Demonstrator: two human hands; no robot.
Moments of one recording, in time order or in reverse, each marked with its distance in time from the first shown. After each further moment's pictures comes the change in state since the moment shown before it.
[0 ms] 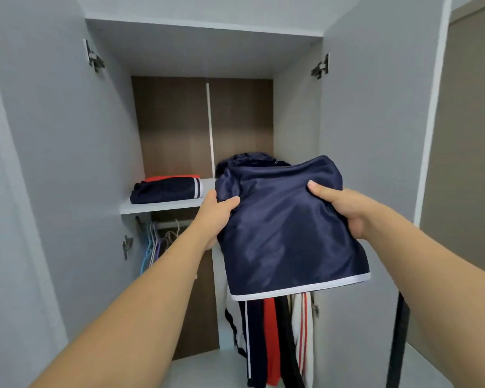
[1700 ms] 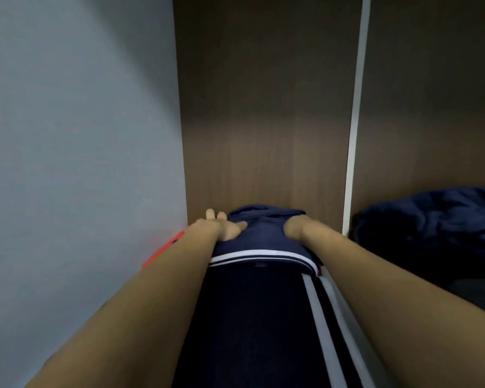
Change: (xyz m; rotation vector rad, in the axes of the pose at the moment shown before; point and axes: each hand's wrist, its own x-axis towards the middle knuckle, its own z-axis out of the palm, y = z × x) left_hand 0.689 -0.162 -0.309 1.211 0.197 -0.623; right_hand 0.800 0.010 0.414 -0.909 -0.232 -0.031
